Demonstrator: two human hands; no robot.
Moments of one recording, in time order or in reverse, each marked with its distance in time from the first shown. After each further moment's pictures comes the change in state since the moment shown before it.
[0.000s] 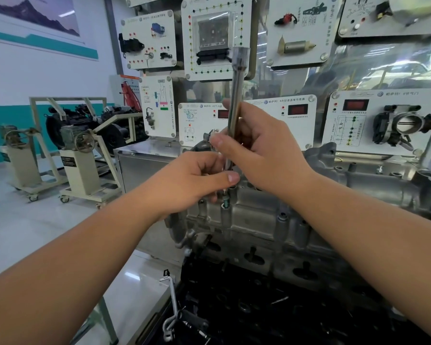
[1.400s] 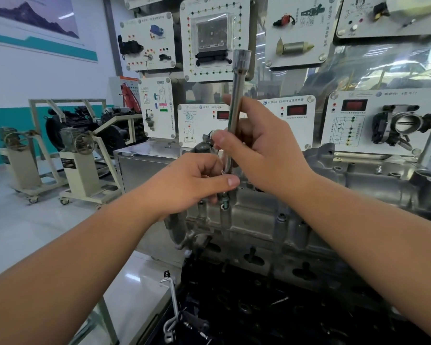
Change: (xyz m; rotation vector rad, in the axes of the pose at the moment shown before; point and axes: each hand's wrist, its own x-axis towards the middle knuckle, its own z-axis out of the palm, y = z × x) left_hand 0.000 0.004 0.000 -0.006 -0.021 -0.012; right_hand 0.001 -0.001 -0.001 -0.009 0.042 -0.044
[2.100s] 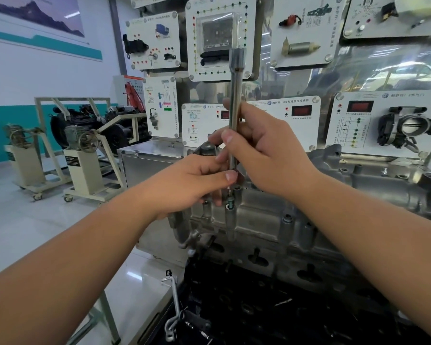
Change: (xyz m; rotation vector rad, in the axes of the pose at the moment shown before) left_hand -0.004 -0.002 -0.008 0.046 -0.045 -0.046; right_hand 0.000 0.001 0.002 0.119 -0.113 0.003
